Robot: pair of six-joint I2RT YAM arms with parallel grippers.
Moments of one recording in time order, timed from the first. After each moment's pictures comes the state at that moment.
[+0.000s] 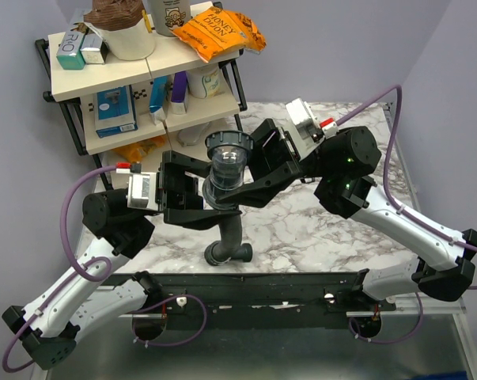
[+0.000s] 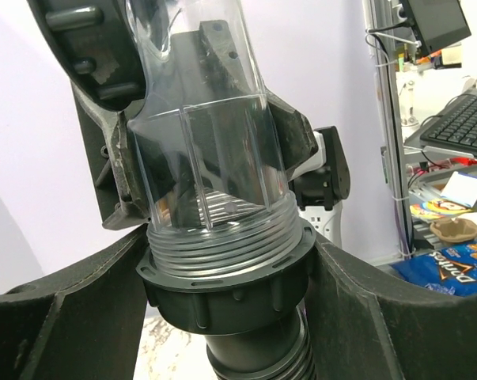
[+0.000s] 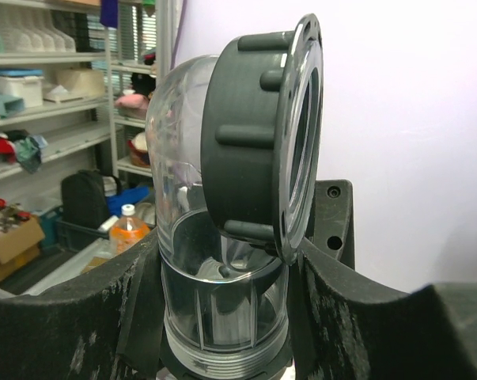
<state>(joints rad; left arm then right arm) -0.72 0.81 0.95 0.70 0.81 -0.37 1.03 1.35 1.52 0.46 -0.83 0.35</state>
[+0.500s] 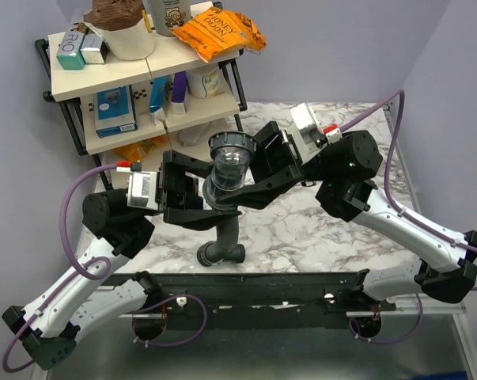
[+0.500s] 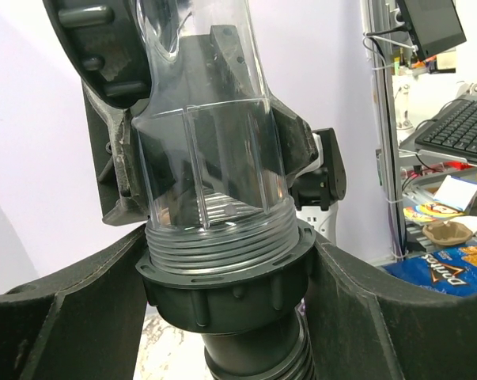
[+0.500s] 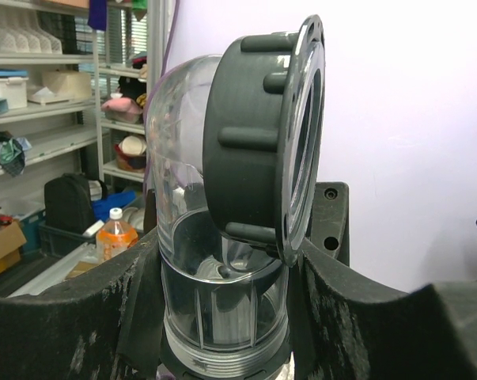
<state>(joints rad) -0.72 0.81 0.95 0.70 0.81 -0.40 1.03 1.33 1.49 0.47 -0.80 0.30</state>
